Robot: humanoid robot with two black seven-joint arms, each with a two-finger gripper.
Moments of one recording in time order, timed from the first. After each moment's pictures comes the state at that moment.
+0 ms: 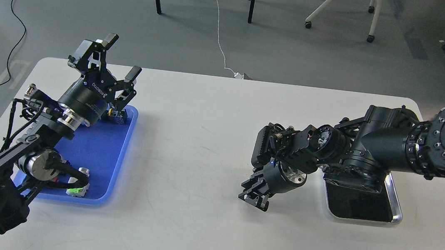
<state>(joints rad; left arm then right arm) -0.37 0.34 -1.02 -1.07 0.56 -0.37 -0.49 1.49 -0.01 -0.95 1.02 -1.38 0.00 0.49</state>
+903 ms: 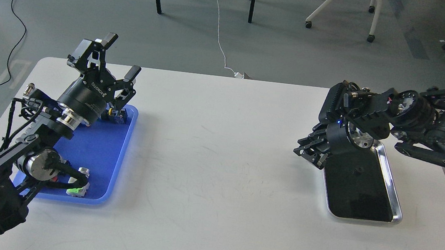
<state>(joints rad) -0.37 0.35 -1.02 -1.07 0.56 -0.37 -0.49 1.59 -0.38 -0.90 1.06 -1.49 -0.01 0.49</state>
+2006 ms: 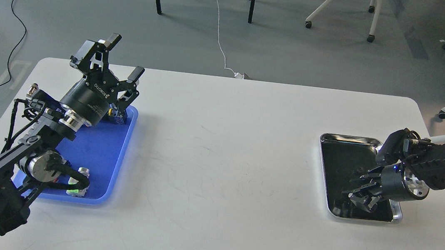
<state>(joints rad) -0.36 0.35 -1.02 -1.10 0.56 -0.37 -0.49 1.39 -0.61 -0.90 1.08 -1.54 -0.04 0.49</state>
